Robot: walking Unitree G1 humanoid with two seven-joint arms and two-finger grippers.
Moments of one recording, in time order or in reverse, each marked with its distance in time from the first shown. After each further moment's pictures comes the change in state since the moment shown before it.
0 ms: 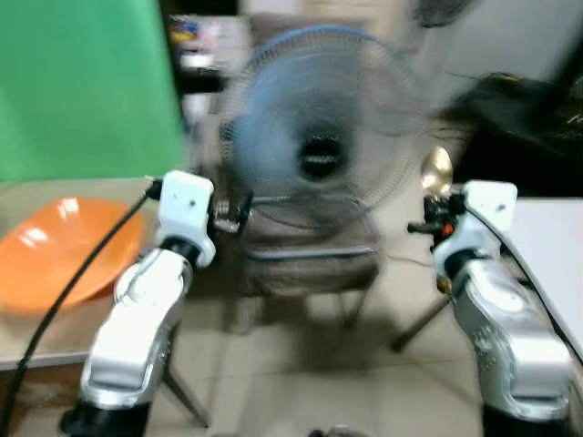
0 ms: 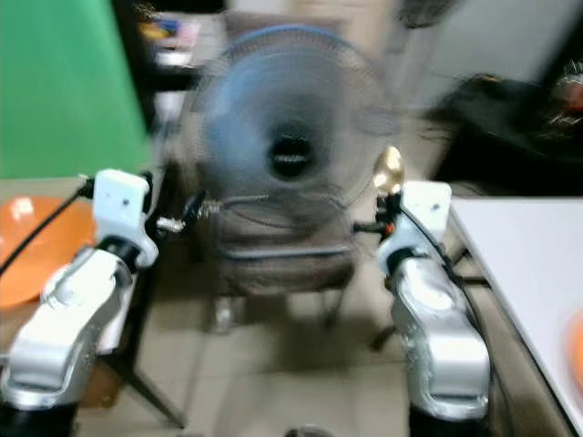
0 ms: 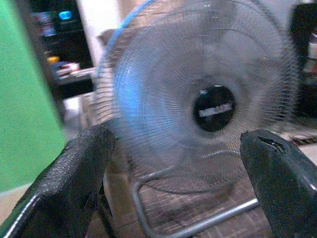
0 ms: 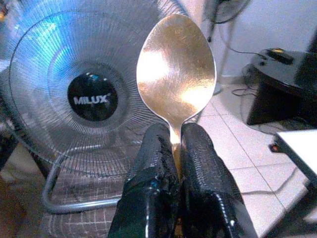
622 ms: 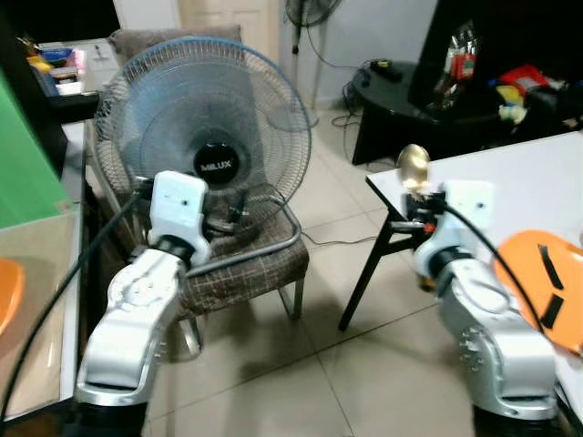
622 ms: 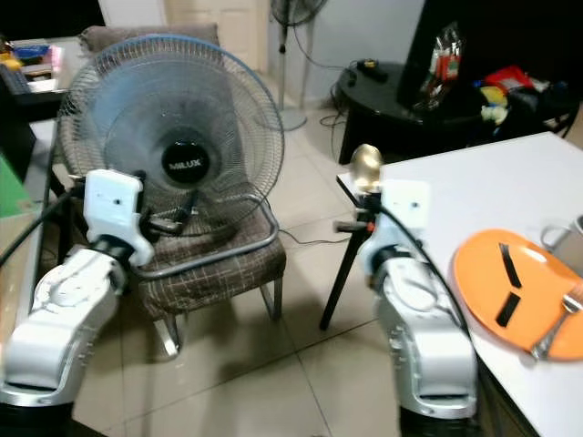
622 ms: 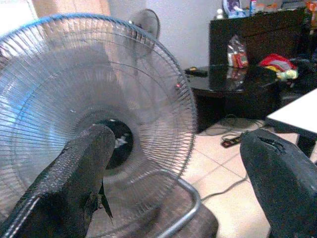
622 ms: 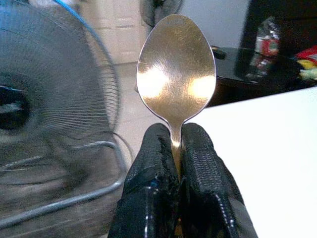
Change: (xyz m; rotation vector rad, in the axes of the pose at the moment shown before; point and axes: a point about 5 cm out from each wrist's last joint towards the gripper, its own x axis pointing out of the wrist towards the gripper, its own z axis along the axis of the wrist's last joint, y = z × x) left arm 0.002 -0.005 0.001 -0.035 -0.013 -0.024; right arm 0.000 0.001 0.001 -0.031 -0.002 0.012
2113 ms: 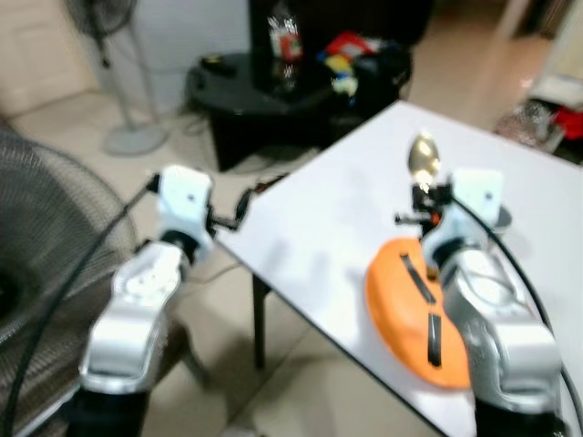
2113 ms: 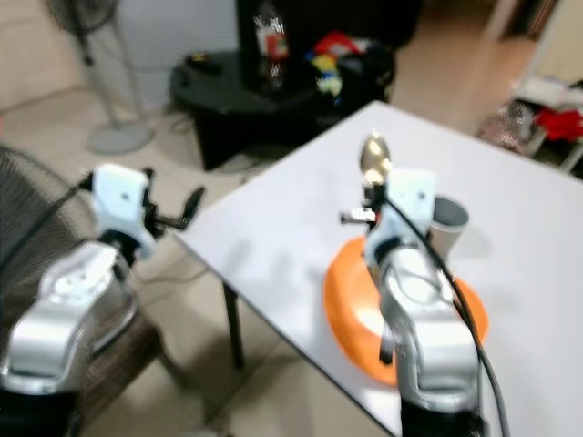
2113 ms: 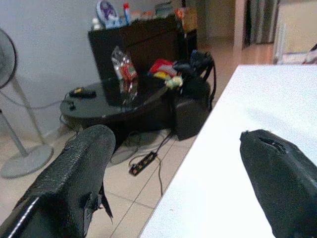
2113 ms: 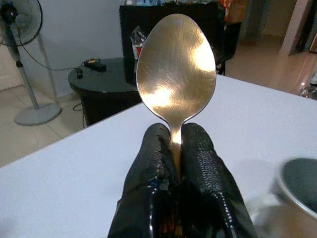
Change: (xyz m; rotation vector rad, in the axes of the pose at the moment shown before) left arm 0.004 0.015 -0.003 0.025 0.021 0.016; right arm 0.004 0.018 0.011 0.002 -0.047 0.048
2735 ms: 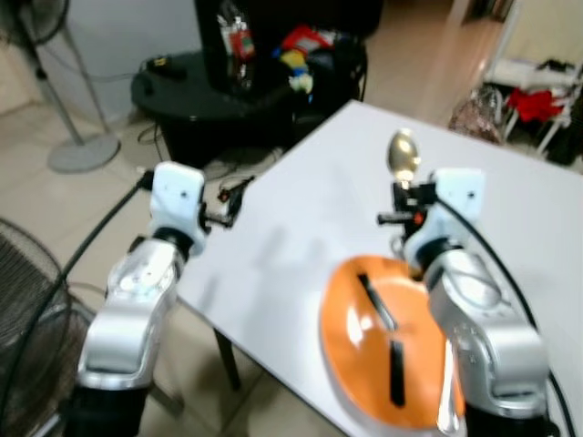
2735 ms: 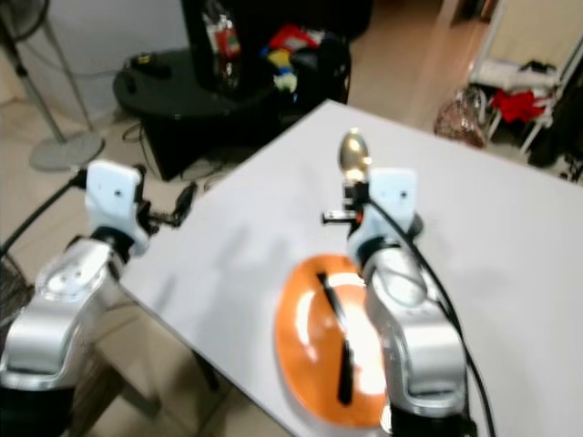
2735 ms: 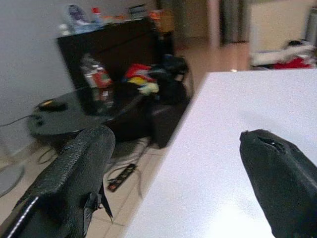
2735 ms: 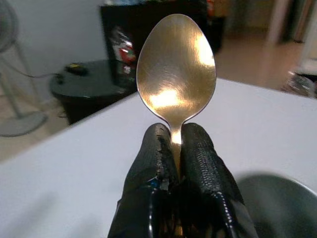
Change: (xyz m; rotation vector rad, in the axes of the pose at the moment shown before) left arm 0.006 -0.010 0.005 -0.001 -0.022 -0.039; right arm -0.005 -0.003 -0.001 -0.004 0.006 -0.020
